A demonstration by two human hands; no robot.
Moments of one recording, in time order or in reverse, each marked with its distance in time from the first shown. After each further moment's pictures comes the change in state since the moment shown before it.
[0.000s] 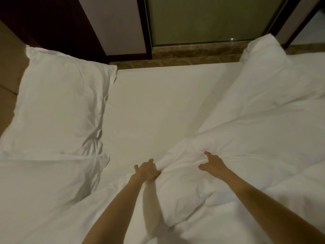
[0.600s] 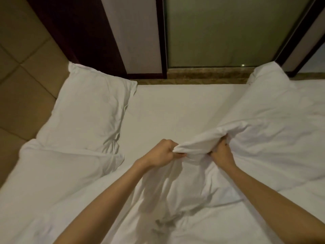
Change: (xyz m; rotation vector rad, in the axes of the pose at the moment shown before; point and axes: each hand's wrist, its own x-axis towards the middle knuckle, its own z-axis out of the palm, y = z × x) left_hand -0.156 0.042 -0.098 -0.305 0.304 0.753; right_hand -0.059 -0.049 -0.042 0.253 0.476 -0.180
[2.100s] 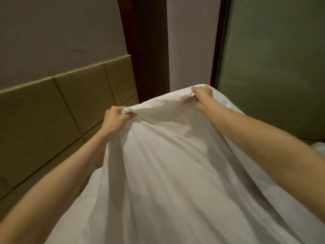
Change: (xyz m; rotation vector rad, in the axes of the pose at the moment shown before) left_hand -0.211 -0.070 -0.354 0.009 1.087 -0.167; right_hand -0.035 -0.516 -0.004 0.900 -0.113 -0.347
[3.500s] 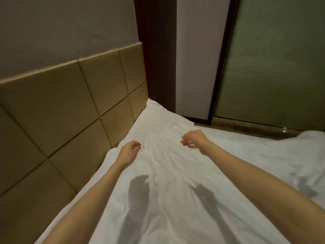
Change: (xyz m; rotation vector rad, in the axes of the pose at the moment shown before) left_hand -0.119 -0.142 0.012 0.117 -0.248 -0.282; right_hand -0.163 0.136 -0.001 -0.408 -0.346 0.298
